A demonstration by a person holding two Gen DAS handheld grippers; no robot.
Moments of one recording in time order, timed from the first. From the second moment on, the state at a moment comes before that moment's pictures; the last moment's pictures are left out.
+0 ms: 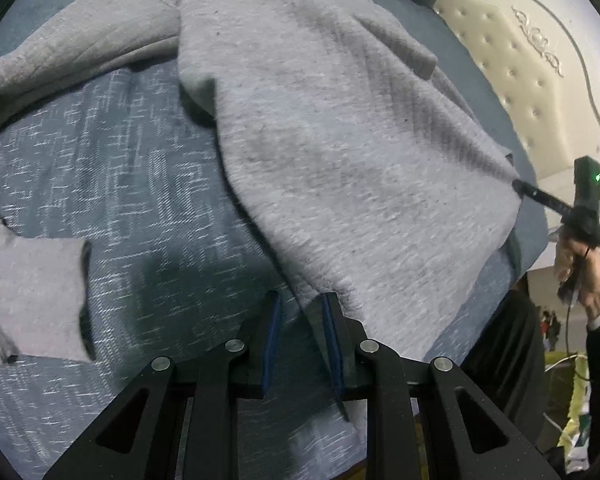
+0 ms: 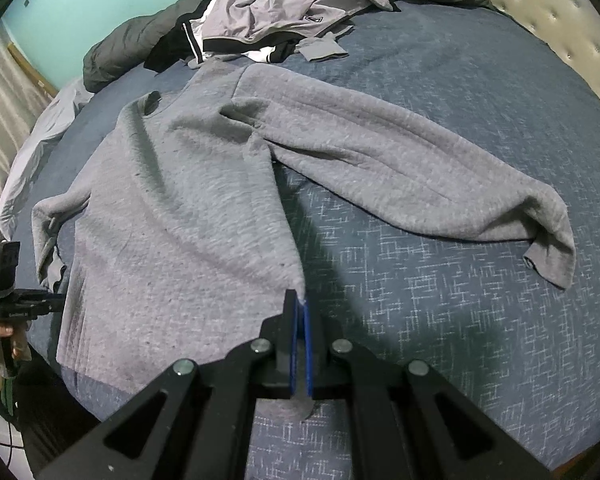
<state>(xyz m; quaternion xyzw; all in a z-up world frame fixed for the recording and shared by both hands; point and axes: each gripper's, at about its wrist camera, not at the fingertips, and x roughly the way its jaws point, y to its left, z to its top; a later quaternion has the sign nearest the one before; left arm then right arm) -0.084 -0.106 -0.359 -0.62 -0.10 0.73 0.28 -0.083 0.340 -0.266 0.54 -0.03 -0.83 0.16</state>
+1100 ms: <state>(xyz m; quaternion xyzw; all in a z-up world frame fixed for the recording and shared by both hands) -0.091 -0.125 -0.322 -0.59 -0.11 0.76 0.26 -0.076 0.336 -0.250 0.52 -0.04 -0.83 0.18</state>
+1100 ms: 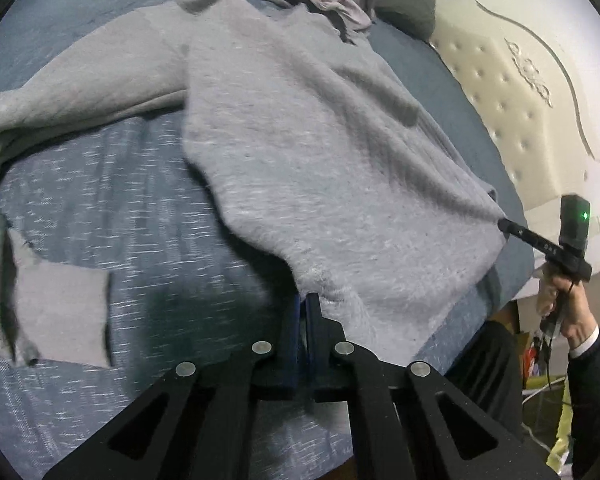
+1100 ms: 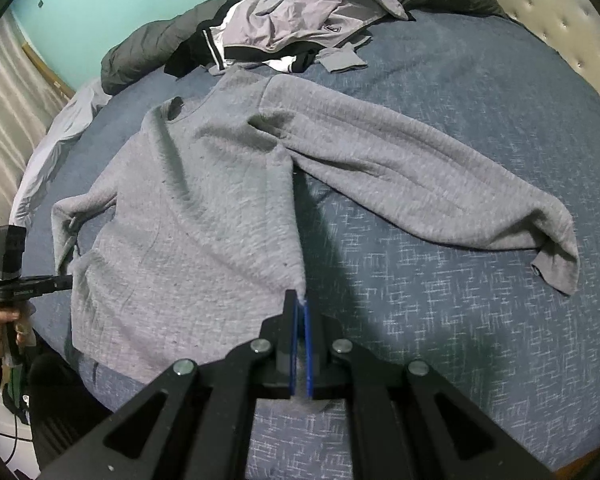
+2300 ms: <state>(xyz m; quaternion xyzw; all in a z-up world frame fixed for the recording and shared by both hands) -0.088 -0.136 -0.272 -0.53 -0.12 0.78 0.30 -0.065 0.316 -0.229 0.54 -0.03 -0.81 0.22</state>
